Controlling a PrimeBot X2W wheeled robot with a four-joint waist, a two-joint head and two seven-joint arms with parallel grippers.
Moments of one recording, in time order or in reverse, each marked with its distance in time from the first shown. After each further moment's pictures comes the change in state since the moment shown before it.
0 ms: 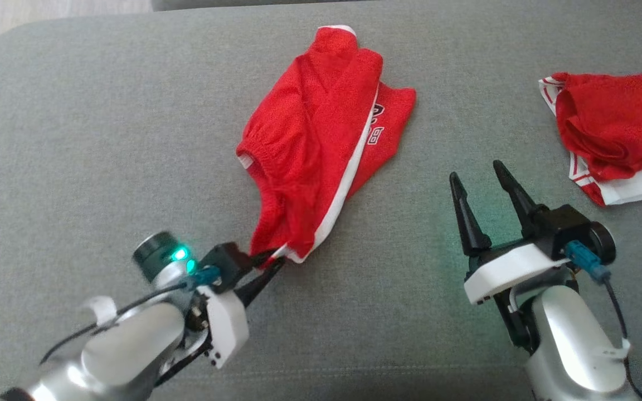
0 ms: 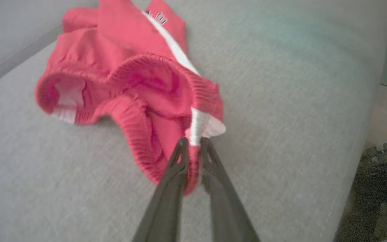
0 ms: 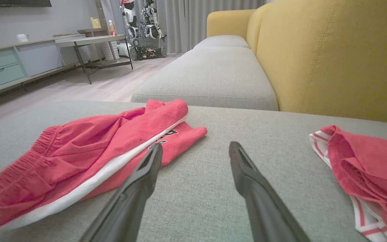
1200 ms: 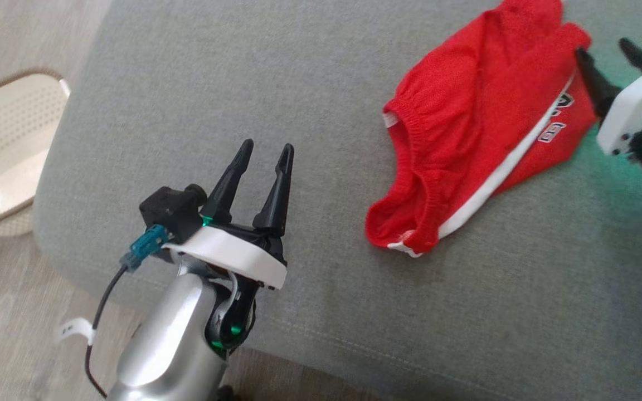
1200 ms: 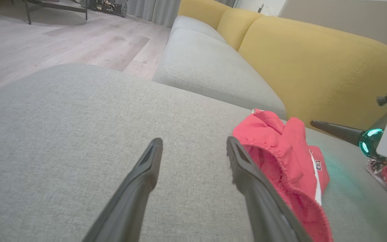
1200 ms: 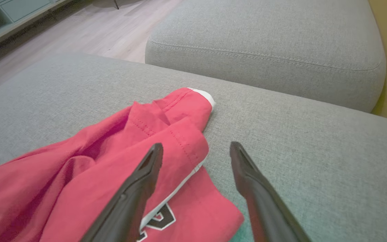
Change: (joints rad) left arm 0.306 -0.432 0.818 -0.132 0.060 0.039 -0.060; right arm -0.520 -0.410 0.210 0.314 0.483 0.000 0.395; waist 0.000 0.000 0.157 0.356
